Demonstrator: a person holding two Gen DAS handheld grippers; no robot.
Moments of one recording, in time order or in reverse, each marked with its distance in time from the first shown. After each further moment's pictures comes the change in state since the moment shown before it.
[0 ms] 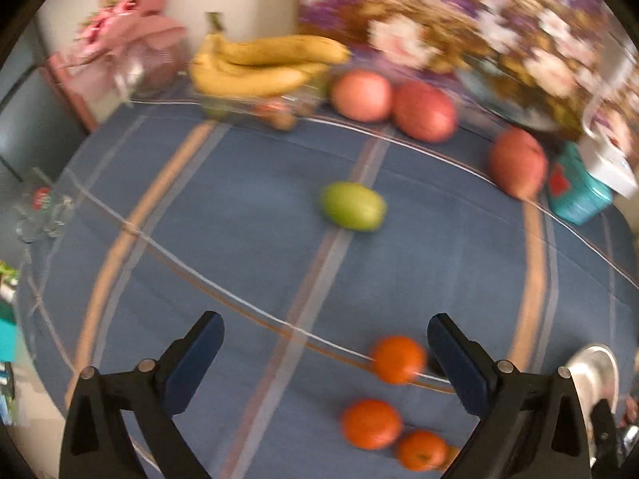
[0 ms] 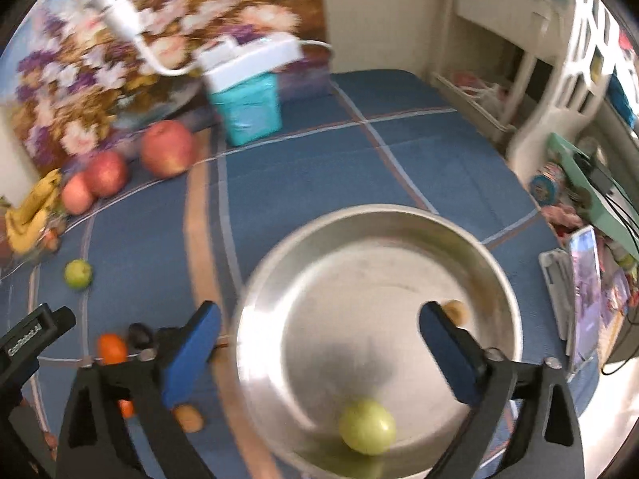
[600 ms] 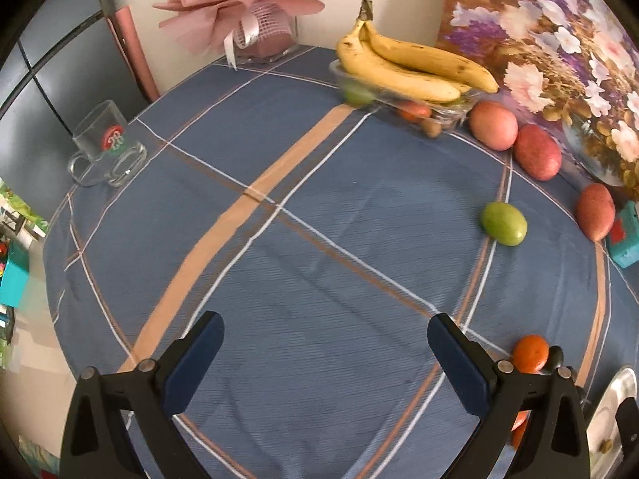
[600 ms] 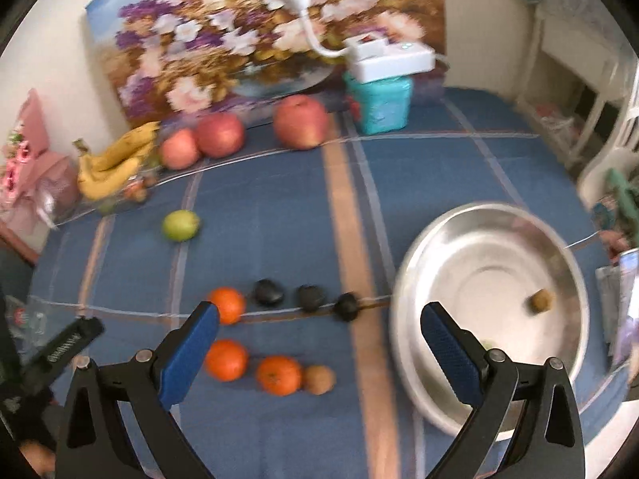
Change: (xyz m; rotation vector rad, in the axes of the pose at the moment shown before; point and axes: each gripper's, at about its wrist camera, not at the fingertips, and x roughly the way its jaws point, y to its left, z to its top) left arm -0.002 0.122 -0.026 -0.167 -0.008 0.079; right arm -0.027 0.084 -0.033 -0.119 0.022 0.208
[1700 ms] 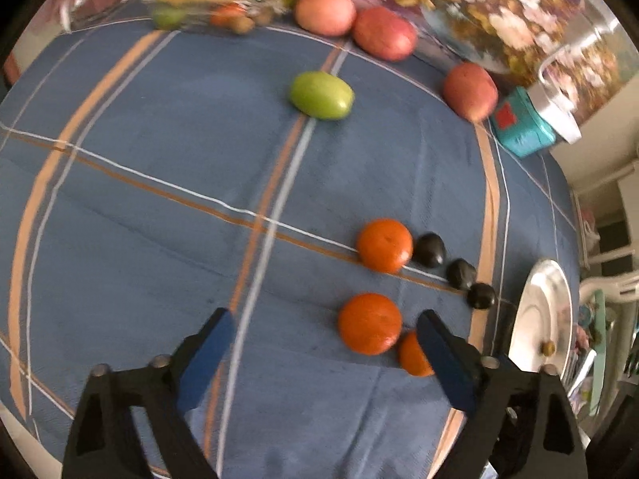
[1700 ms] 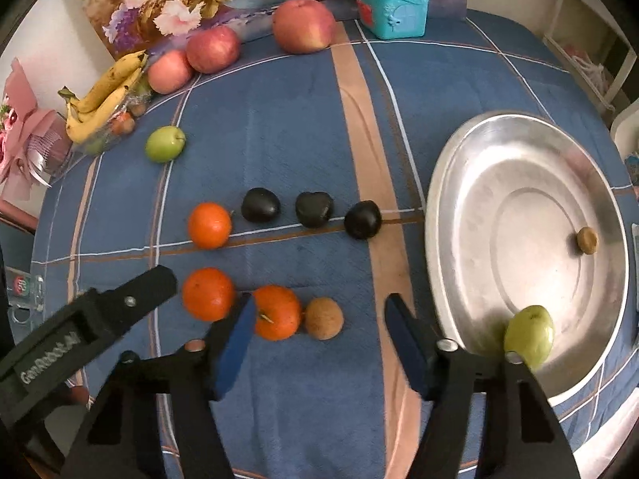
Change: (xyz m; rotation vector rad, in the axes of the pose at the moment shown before) left arm 0.016 -0.101 -0.042 0.224 0.282 -0.413; right arm 0.042 -0.009 -0.025 -0.011 0.242 0.006
